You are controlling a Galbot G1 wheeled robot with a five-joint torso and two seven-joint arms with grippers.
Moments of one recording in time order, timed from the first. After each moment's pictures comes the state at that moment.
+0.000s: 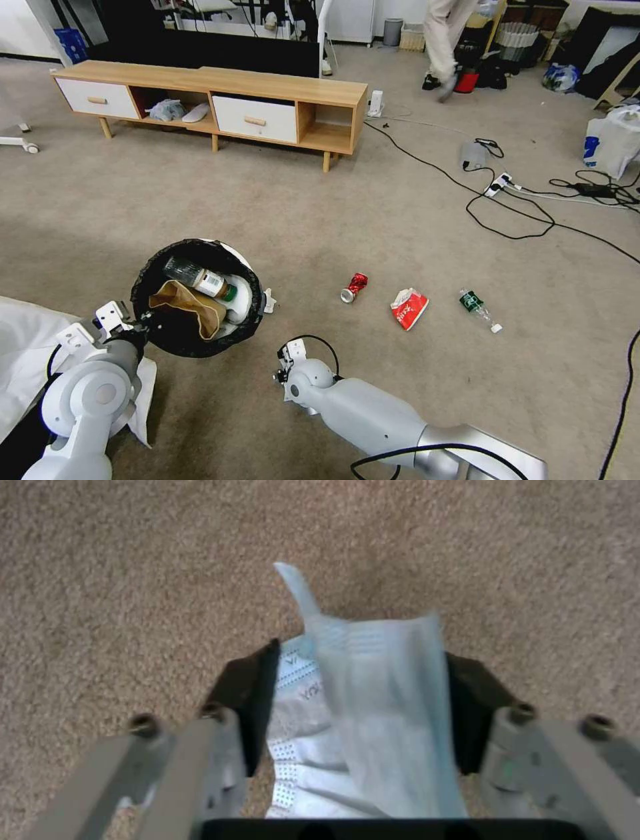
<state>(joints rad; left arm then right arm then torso) 1.32 -1.24 -0.77 -2.08 -1.02 0.61 -0.58 -0.58 1.49 -0.63 1.04 1.05 -0.48 0.56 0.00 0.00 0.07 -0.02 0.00</state>
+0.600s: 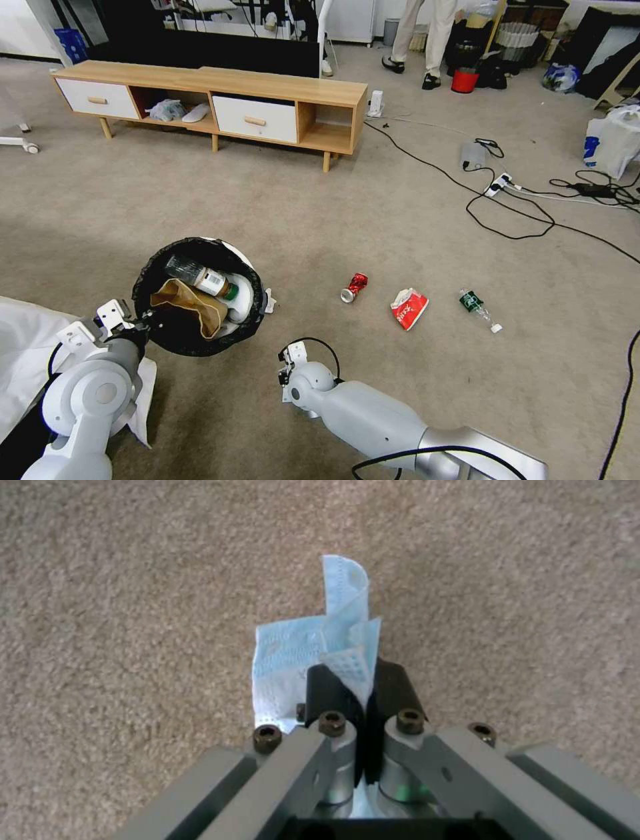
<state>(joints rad) 1.32 -1.24 -0.76 -2.09 -1.02 0.61 -0.59 -0.60 1.49 -0.63 1.03 1.04 -0.47 0.56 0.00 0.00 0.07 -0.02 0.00</state>
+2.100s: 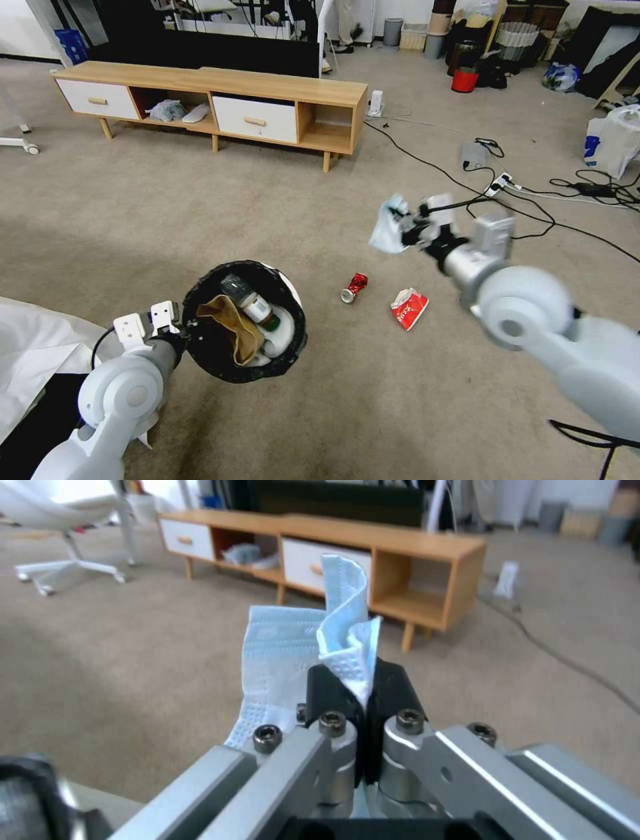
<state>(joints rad) 1.27 -1.07 -0.49 -2.14 -1.12 0.73 -0.69 -0.73 0.54 0.11 2.25 1.14 -0.34 0.41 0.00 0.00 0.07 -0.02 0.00</state>
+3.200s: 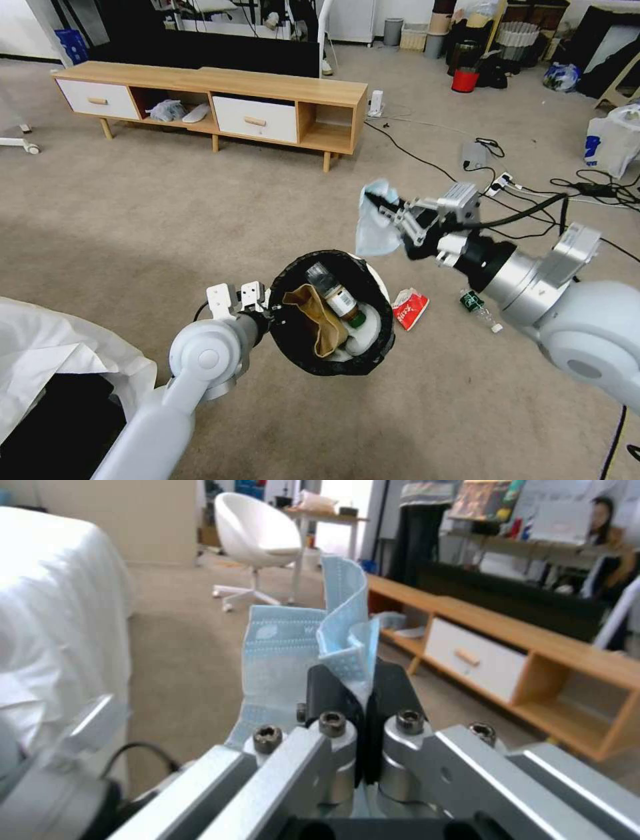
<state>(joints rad) 0.96 -1.18 -0.15 -2.09 -1.41 0.74 -0.91 -0.84 0.43 0.14 2.39 1.01 -0.15 0.05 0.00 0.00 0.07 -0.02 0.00</state>
